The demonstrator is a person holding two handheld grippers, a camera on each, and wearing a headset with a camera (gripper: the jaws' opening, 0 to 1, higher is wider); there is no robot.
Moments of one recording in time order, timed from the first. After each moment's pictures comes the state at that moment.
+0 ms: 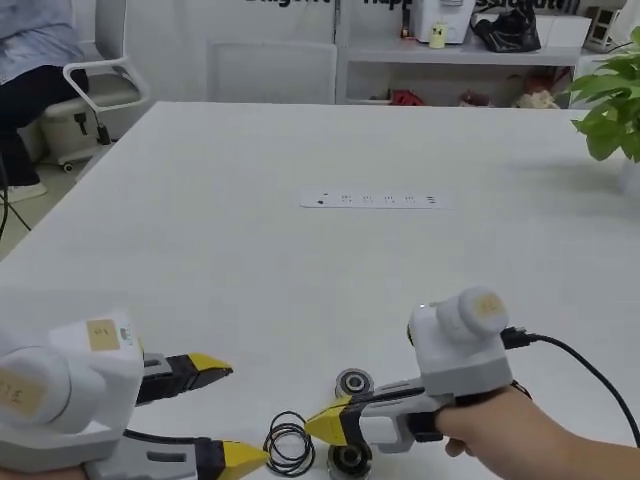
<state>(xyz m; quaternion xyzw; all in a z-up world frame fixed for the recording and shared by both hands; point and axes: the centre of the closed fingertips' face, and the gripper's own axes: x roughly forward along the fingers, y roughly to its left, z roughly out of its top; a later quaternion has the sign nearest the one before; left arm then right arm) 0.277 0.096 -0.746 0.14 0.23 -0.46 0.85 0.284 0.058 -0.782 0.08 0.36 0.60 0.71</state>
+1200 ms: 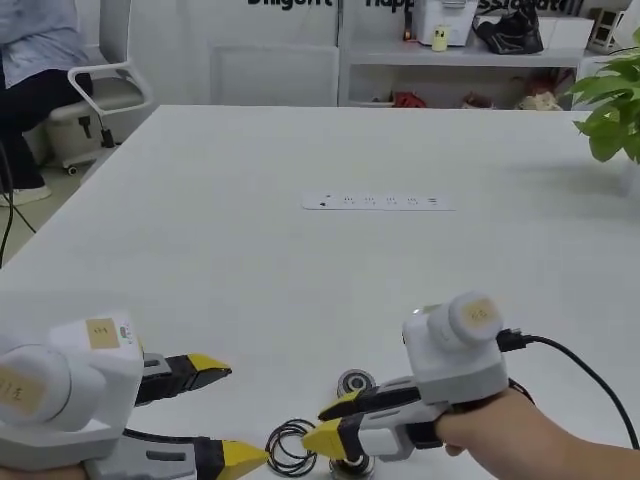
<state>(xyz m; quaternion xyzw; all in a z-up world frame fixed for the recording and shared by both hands) 0.278 0.100 -0.744 0.14 0.23 -0.45 0.85 0.290 0.055 -0.791 0.02 0.34 0.59 0.73</state>
